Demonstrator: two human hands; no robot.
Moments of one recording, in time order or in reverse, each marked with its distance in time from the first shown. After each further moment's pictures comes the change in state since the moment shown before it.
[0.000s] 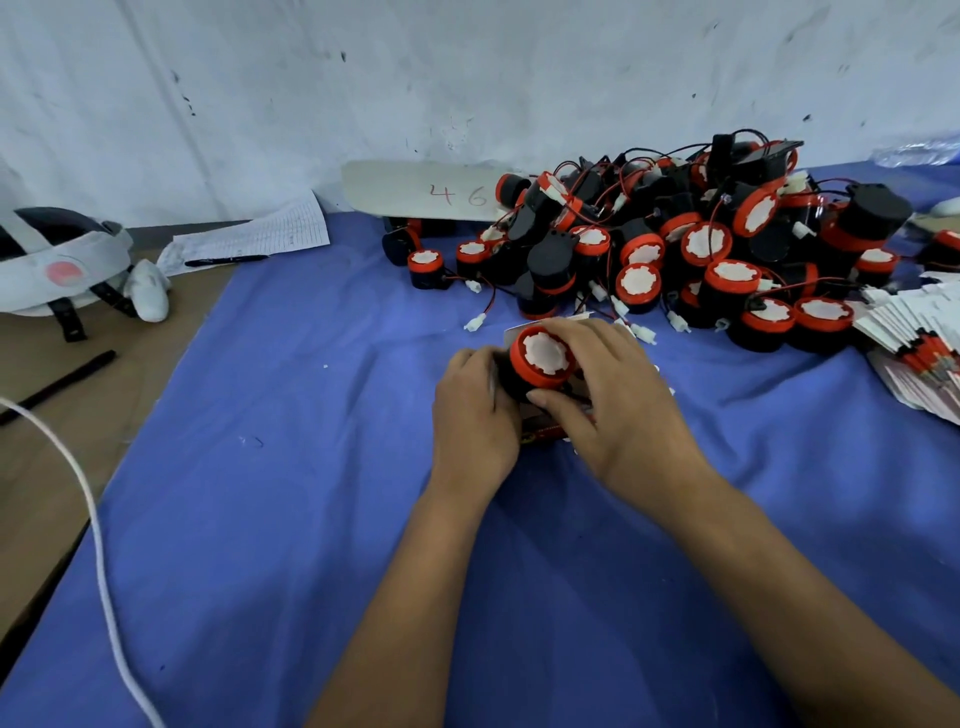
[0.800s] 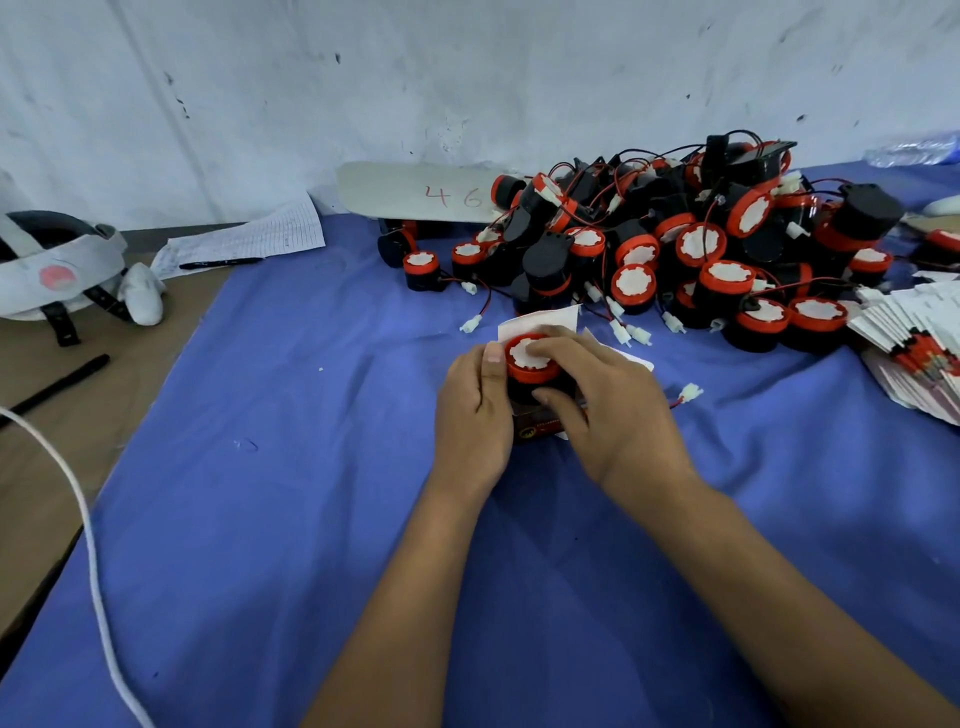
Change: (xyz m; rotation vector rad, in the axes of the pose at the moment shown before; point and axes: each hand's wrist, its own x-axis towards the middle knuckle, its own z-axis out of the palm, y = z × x) left_hand 0.000 -0.001 0.007 -0.358 -0.043 -0.132; right_hand 0.002 0.003 0.008 -0.026 0.006 0.047
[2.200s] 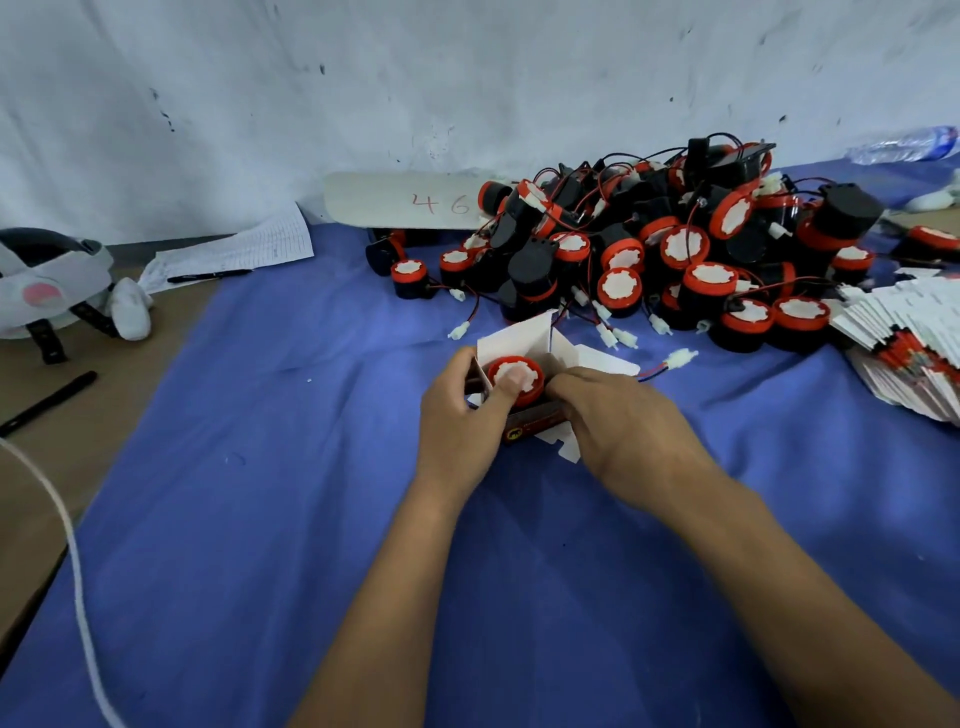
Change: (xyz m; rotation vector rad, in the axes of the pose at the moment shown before) left_hand 0.004 0.003 -0.004 -0.010 -0.063 0.043; right_hand 0.000 0.013 -0.018 -0.409 -0.348 0.097
